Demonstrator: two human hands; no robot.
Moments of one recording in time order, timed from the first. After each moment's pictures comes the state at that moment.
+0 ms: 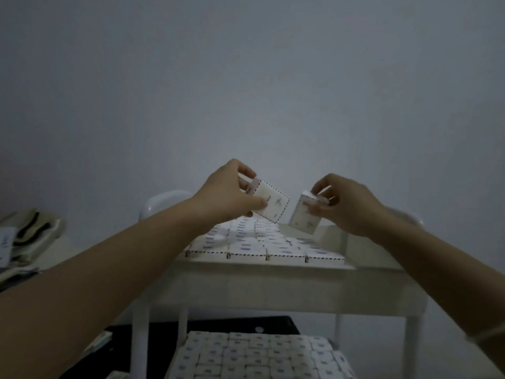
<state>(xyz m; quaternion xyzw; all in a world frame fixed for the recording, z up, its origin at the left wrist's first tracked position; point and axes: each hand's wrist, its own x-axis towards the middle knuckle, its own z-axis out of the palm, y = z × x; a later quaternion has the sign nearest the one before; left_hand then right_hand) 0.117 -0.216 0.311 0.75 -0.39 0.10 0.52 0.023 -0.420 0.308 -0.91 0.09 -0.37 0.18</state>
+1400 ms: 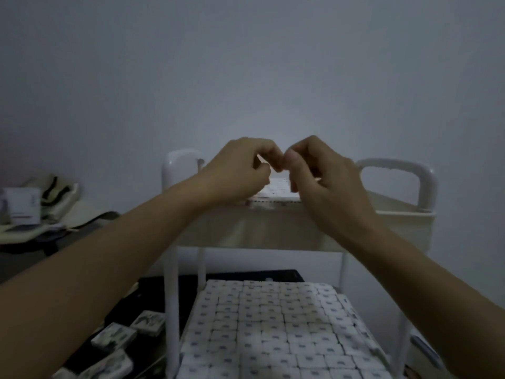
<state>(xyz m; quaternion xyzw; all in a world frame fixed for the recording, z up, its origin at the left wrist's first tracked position) 0.100 -0.195 0.285 0.73 -0.53 0.23 0.36 -0.004 -0.316 0.255 -0.81 -0.08 -0.53 0.22</state>
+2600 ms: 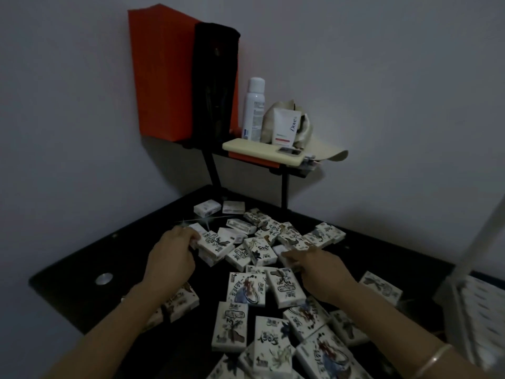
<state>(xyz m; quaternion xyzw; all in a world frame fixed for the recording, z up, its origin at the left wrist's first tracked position) 0.240 0.257 -0.036 0.95 0.05 0.22 0.21 0.270 -0.040 -0.002 -0.97 -0.24 -0.04 0.00</state>
